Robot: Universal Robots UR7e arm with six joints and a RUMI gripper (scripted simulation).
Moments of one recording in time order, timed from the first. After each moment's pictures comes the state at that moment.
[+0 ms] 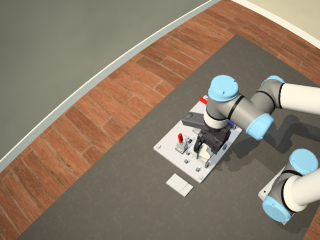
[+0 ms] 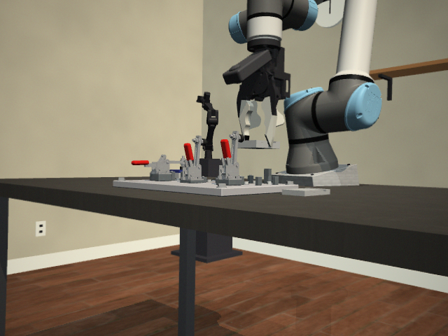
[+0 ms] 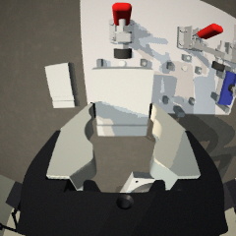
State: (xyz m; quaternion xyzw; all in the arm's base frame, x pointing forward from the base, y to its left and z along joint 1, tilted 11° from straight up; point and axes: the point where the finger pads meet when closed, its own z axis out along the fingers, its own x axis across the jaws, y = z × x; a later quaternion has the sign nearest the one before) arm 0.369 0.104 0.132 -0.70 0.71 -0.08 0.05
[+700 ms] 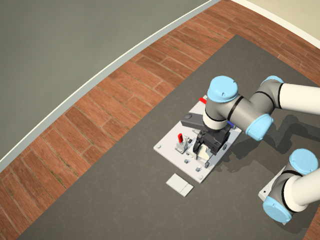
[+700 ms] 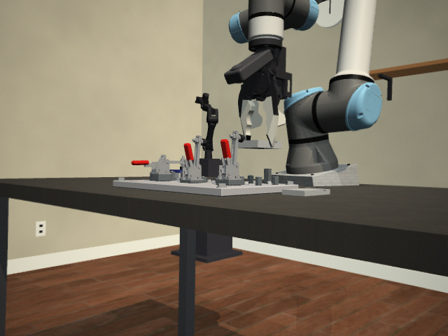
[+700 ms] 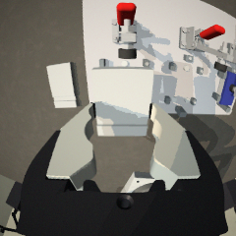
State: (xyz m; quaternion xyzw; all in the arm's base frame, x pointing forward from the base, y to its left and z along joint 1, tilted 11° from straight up) arm 0.369 0.108 0.132 -0.70 0.71 -0.08 0.05
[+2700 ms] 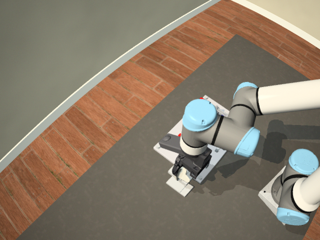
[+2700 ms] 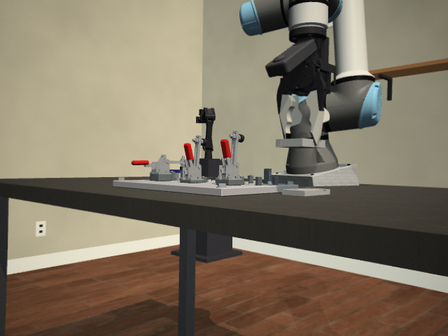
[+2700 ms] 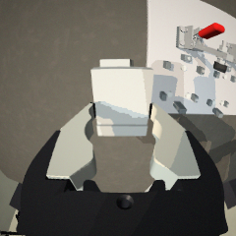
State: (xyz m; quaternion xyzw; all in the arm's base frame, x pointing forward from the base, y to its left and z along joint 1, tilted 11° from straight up) arm 0.371 0.213 0.127 -0.70 0.71 -0.08 0.05
